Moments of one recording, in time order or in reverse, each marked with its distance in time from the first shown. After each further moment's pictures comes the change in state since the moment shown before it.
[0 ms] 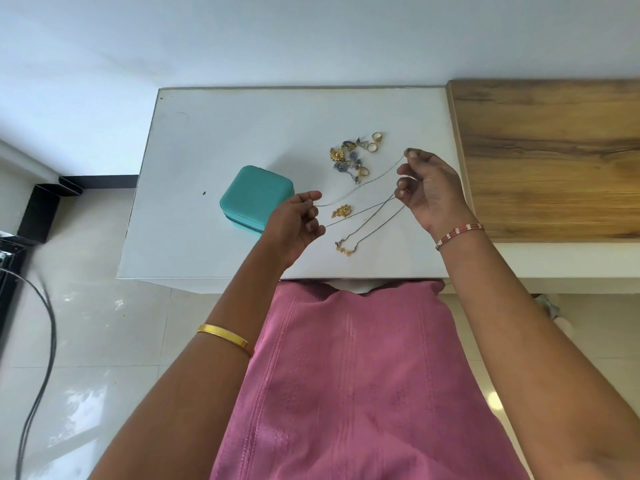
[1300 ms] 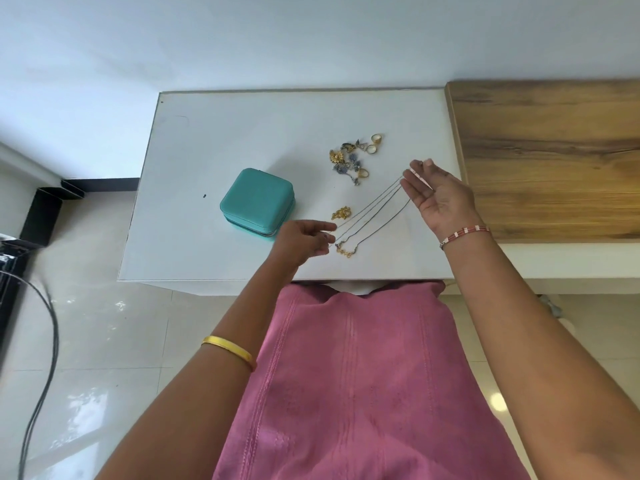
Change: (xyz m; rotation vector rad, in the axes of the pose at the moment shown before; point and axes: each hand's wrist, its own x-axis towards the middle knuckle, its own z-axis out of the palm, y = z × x) left_hand 0.001 -0.023 -0.013 0.584 -0.033 0.072; right_hand 0.010 0.002 -0.022 0.204 0.091 0.027
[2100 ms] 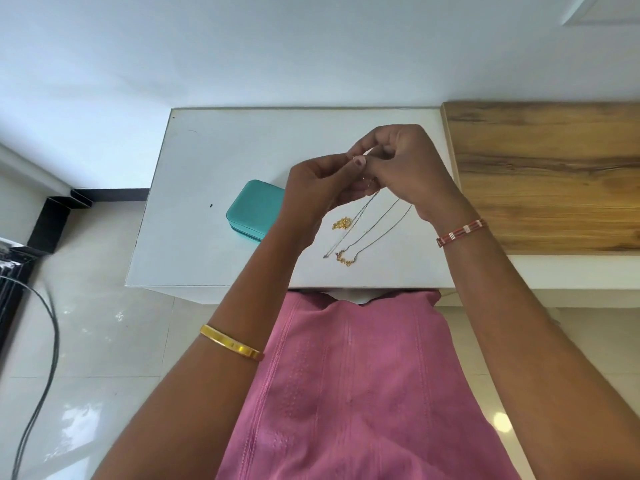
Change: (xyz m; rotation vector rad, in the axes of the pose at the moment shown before) left_hand -0.037 0.098 0.017 -0.293 -0.048 0.371; right_hand -0.088 -0.032 0.089 -1.190 -0.399 -0.472
